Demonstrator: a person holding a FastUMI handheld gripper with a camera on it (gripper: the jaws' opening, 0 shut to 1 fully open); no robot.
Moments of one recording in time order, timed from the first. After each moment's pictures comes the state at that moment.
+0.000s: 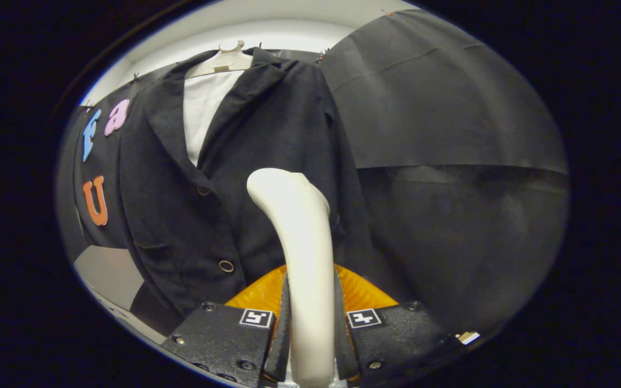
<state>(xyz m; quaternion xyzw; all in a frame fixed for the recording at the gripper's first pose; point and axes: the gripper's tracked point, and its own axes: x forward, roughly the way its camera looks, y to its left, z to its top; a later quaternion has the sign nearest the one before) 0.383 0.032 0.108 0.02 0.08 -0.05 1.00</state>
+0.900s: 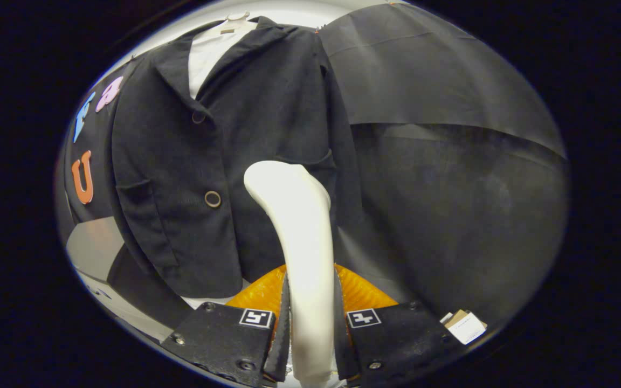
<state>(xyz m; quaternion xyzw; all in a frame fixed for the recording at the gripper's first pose) 0.362 0.029 0.019 0.01 0.17 -0.09 0.98</state>
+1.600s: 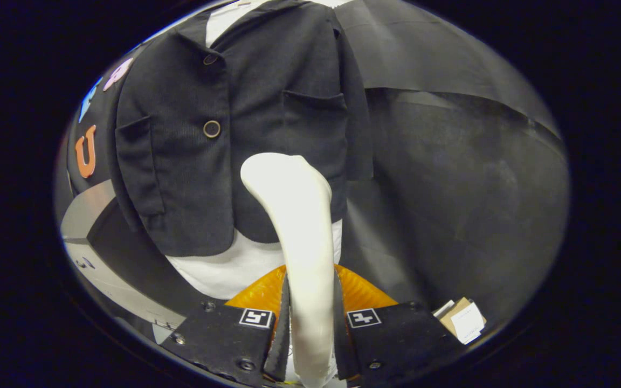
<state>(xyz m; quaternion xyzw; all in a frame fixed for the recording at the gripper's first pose) 0.352 0.030 -0.056 -0.01 0.25 -0.08 0.97</state>
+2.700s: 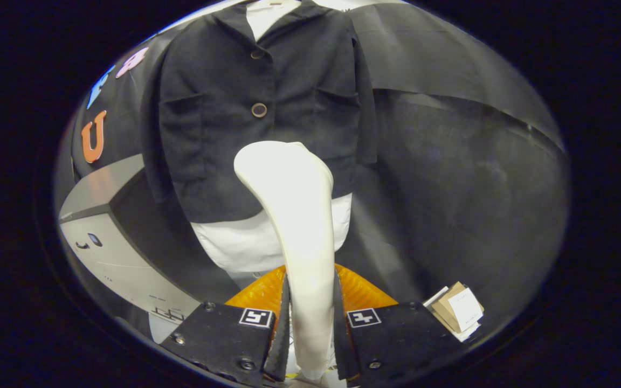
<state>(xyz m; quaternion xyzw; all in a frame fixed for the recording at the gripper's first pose) 0.265 0.082 -0.057 -0.03 0.23 -0.09 0.97</state>
